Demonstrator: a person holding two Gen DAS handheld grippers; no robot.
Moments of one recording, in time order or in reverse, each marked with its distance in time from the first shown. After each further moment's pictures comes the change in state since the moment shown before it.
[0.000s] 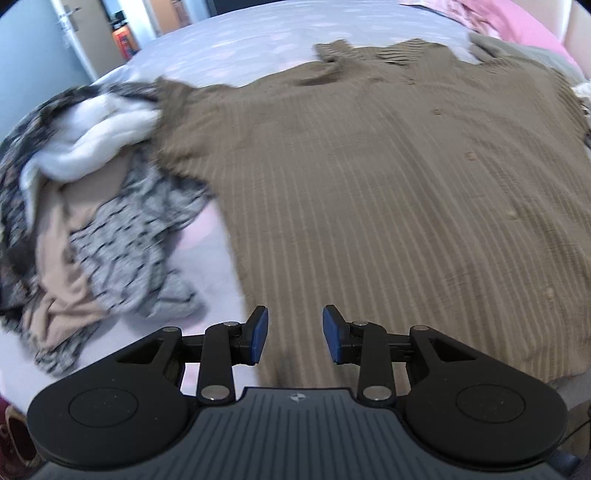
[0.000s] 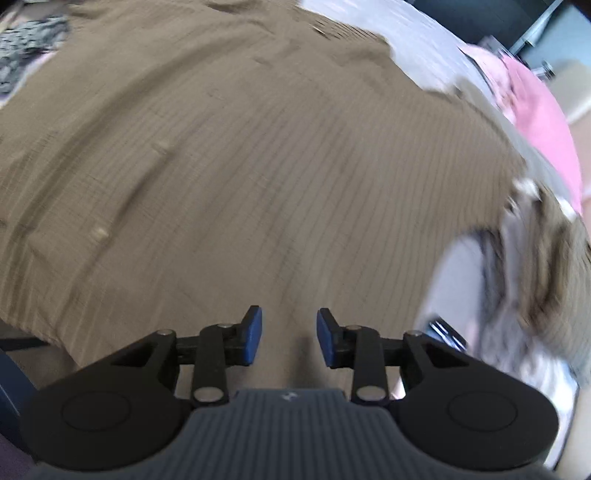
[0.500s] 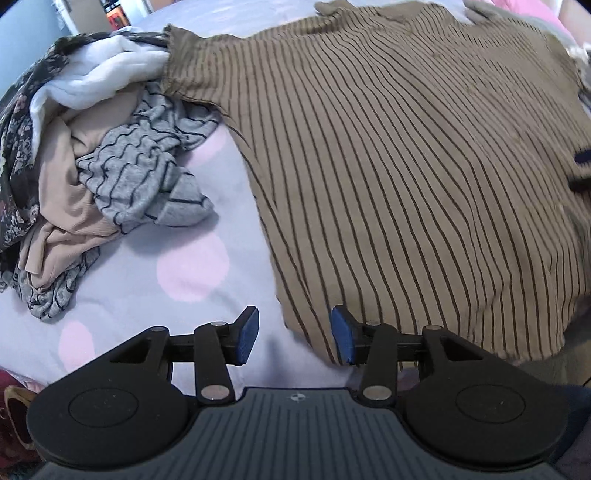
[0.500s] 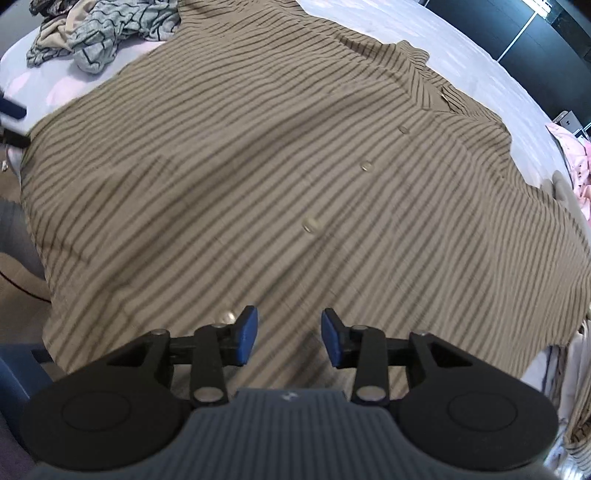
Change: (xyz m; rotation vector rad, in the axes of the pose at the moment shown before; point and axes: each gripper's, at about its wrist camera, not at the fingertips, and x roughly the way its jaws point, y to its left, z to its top) left arm 0.005 -0.001 -0.055 0.058 0.085 -0.040; right arm 0.006 0.086 0.050 -0.214 -0.077 0.141
